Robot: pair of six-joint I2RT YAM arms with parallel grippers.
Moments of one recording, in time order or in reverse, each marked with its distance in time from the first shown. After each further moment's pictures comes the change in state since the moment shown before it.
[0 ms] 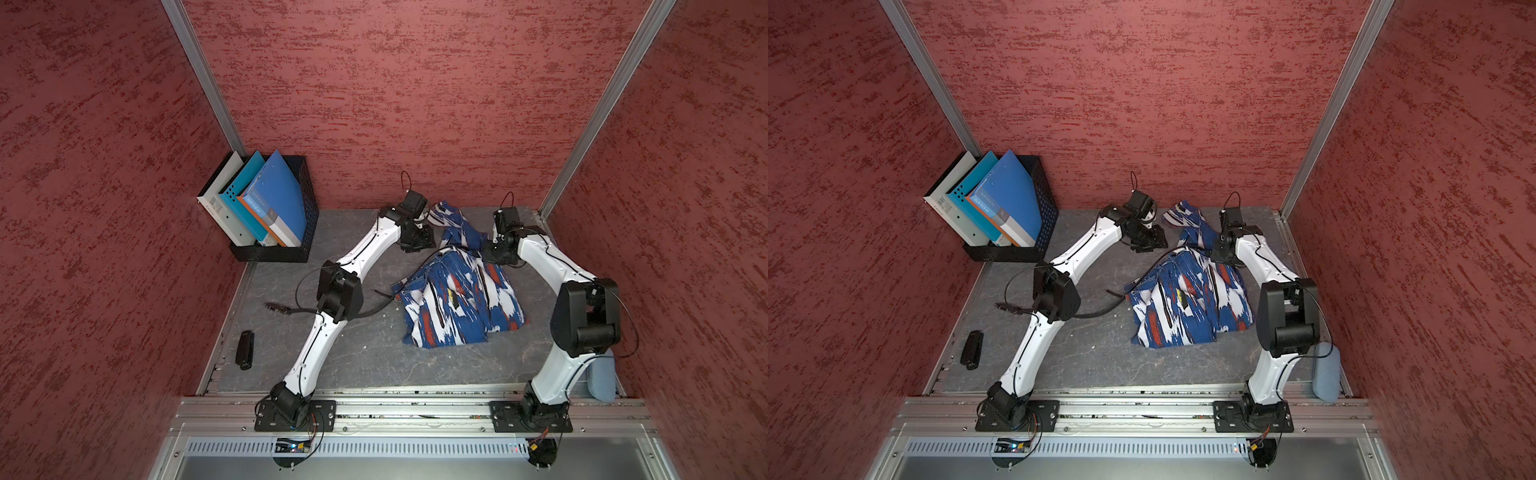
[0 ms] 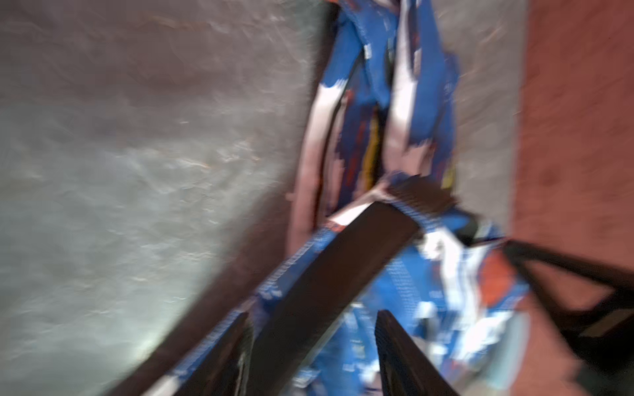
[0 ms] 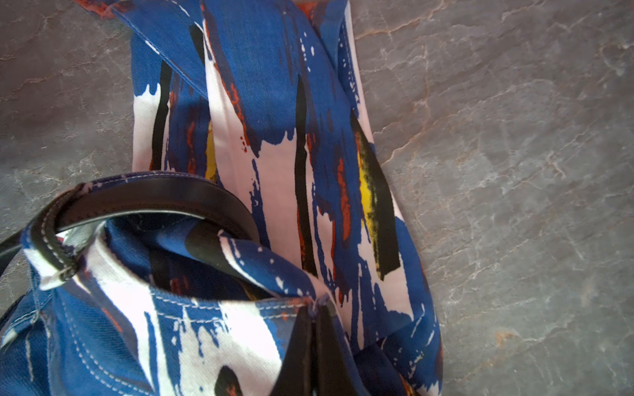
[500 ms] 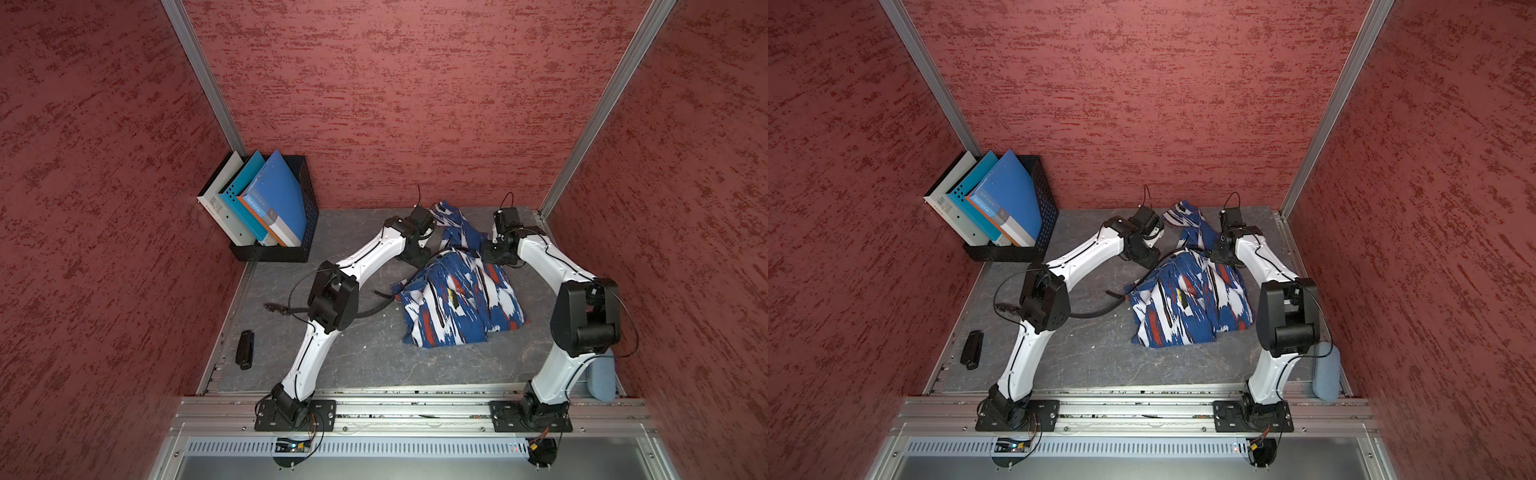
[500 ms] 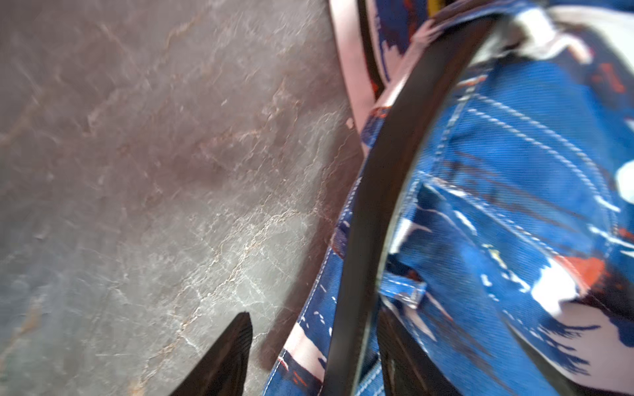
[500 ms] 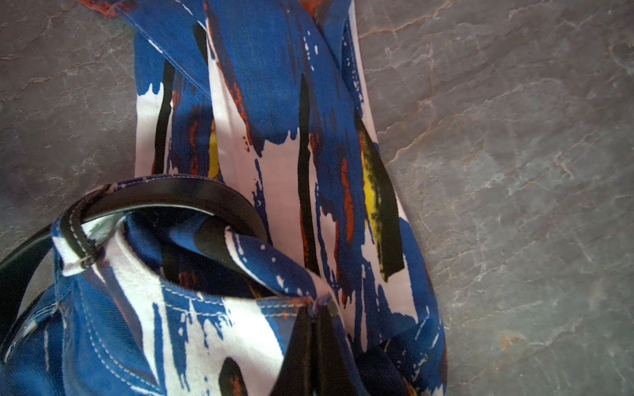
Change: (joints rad) left arm -0.085 -0.190 -0.320 0.077 -0.257 0.409; right arm 0.000 0.000 -0.006 0.008 -0.009 0.002
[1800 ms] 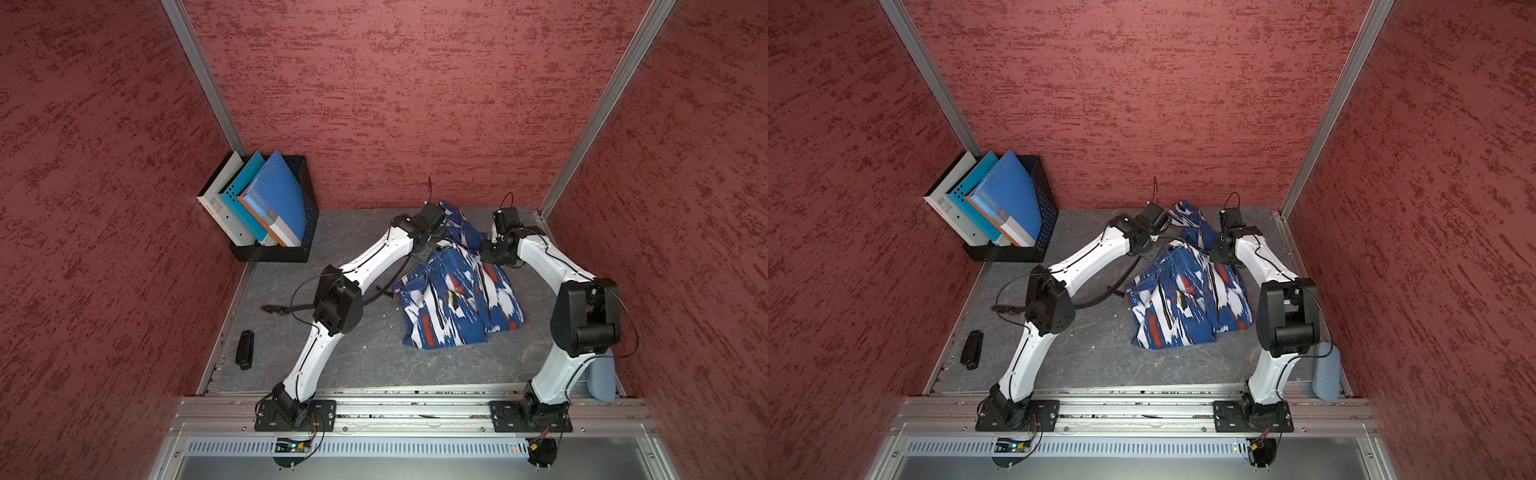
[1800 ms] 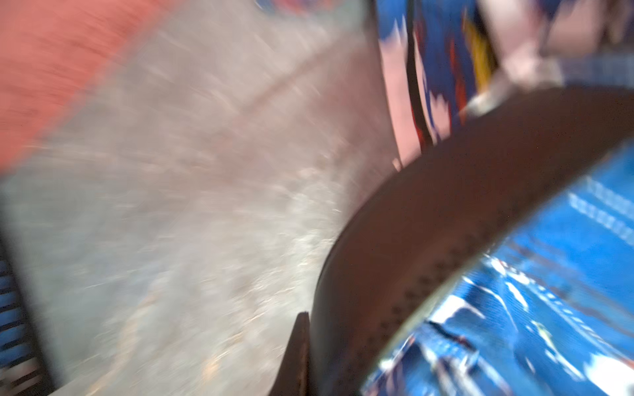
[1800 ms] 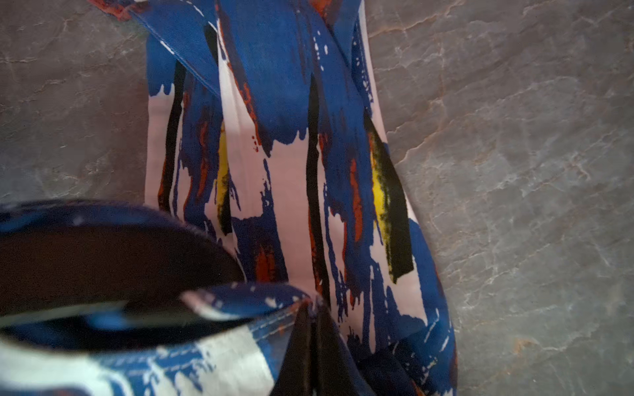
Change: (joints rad) left arm -0.015 -0.036 0.160 -0.077 -0.275 -0.021; right arm 0.001 0.000 0.000 0.011 -0.036 0.008
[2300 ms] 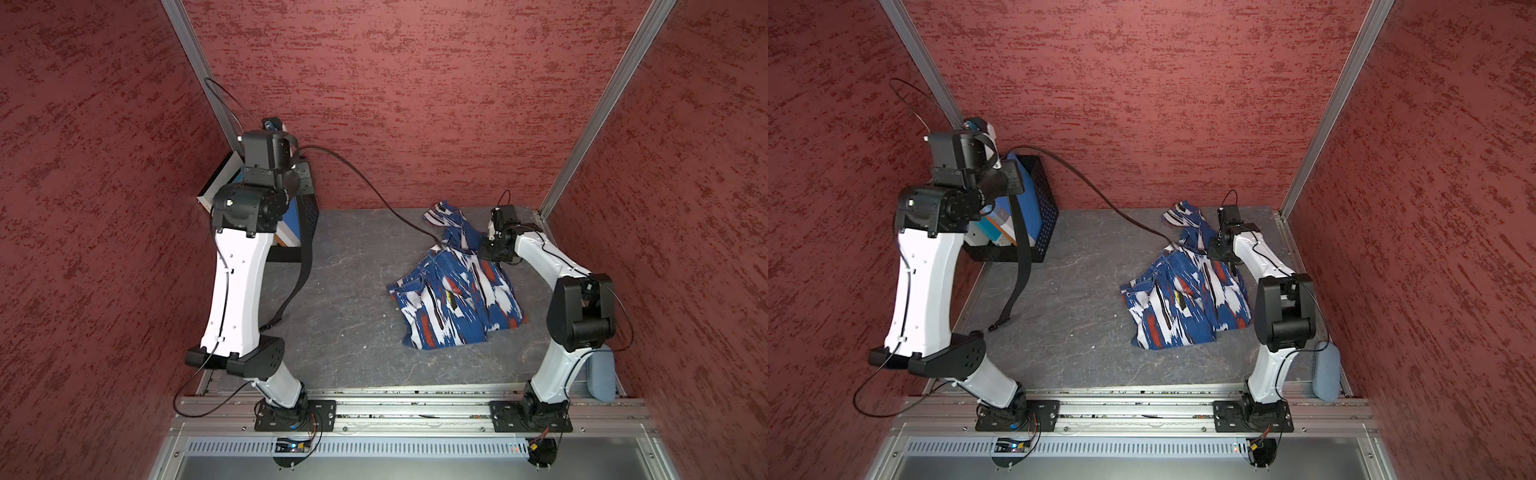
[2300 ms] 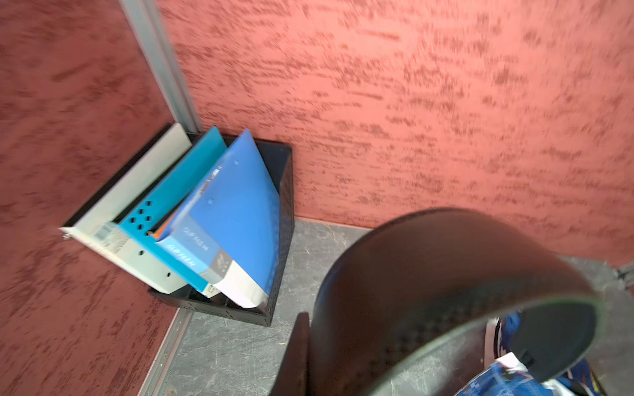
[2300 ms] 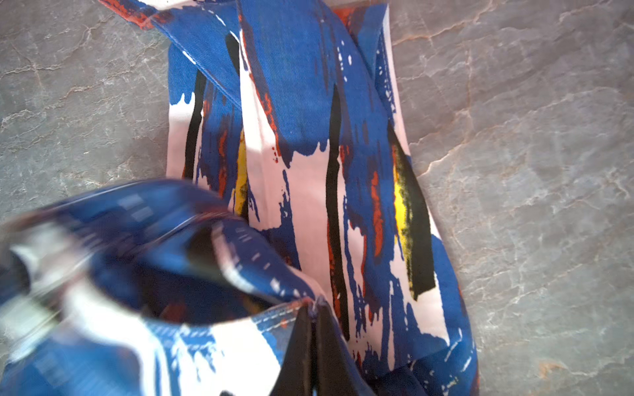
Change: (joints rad) left arm 0.510 -0.633 0.043 -0.063 0.013 -0.132; right arm 0.002 0.047 0.061 -0.016 -0.023 0.002
